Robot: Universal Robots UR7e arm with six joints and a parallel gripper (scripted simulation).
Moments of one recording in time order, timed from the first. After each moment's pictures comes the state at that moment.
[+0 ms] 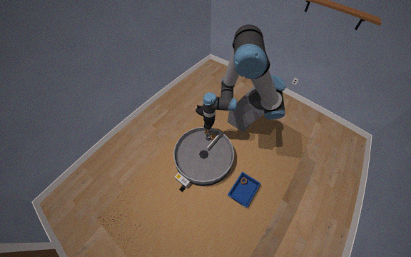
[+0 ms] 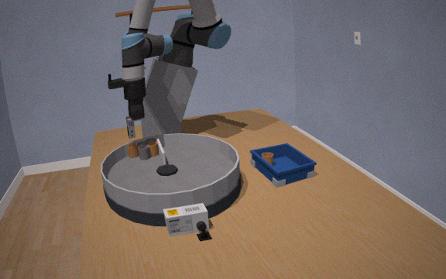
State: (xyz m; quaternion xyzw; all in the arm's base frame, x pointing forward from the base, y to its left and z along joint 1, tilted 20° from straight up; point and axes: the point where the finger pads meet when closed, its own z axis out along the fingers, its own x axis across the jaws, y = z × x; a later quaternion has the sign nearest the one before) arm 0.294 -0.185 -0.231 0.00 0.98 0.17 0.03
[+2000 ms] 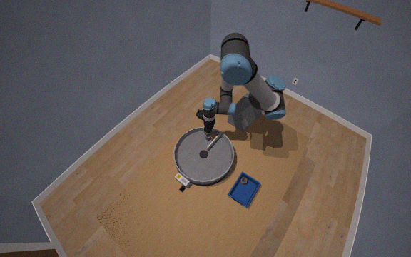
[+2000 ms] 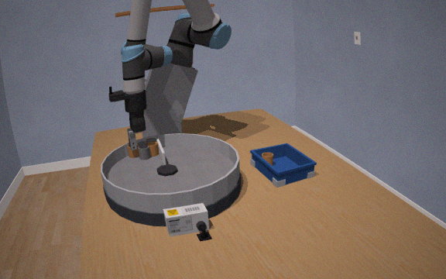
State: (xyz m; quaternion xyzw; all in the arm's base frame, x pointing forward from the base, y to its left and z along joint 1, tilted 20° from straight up) arm 0.297 -0.170 -0.271 0.00 0.98 0.17 0.03
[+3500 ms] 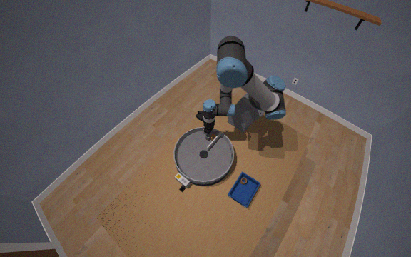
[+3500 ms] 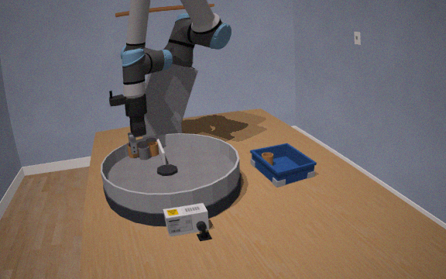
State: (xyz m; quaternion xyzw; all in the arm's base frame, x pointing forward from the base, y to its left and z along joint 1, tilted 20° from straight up) arm 0.298 -0.166 -0.284 0.00 0.98 0.17 0.03
